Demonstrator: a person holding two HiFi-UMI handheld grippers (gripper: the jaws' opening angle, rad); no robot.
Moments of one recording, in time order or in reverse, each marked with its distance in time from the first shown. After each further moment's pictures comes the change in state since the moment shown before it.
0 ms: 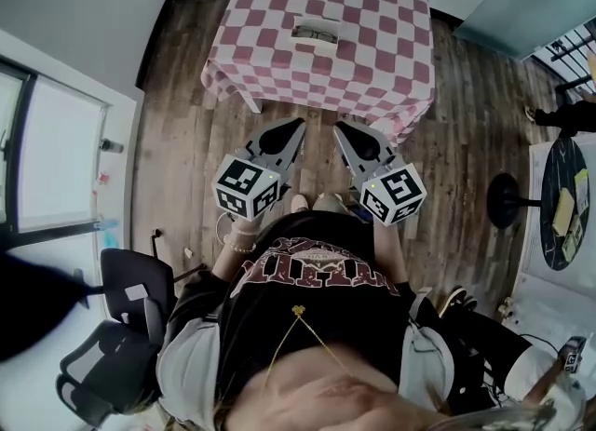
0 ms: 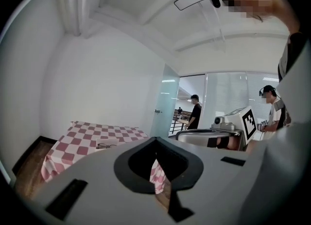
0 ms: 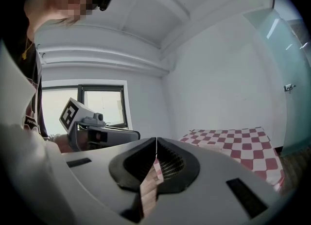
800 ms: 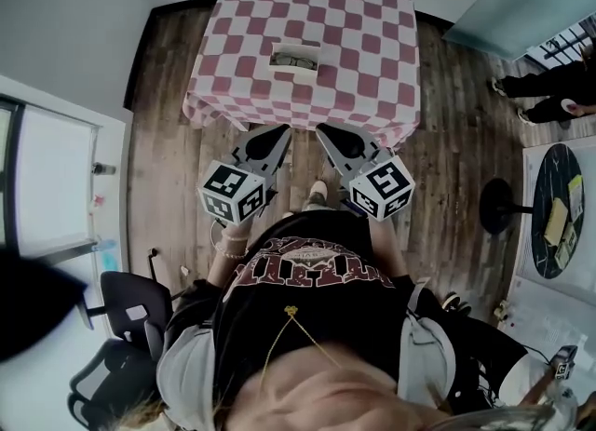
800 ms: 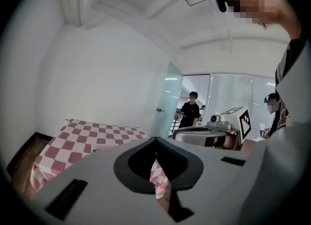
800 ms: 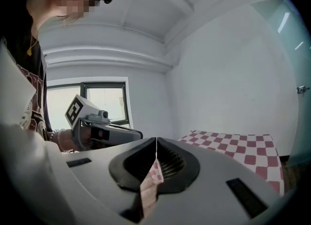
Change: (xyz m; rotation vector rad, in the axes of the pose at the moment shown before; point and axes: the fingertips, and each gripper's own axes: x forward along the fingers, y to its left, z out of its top) left arm 0.084 0.047 0.030 -0.048 0.033 -0.018; right arm 0.054 -0.082 0.027 -0.037 0.056 0.084
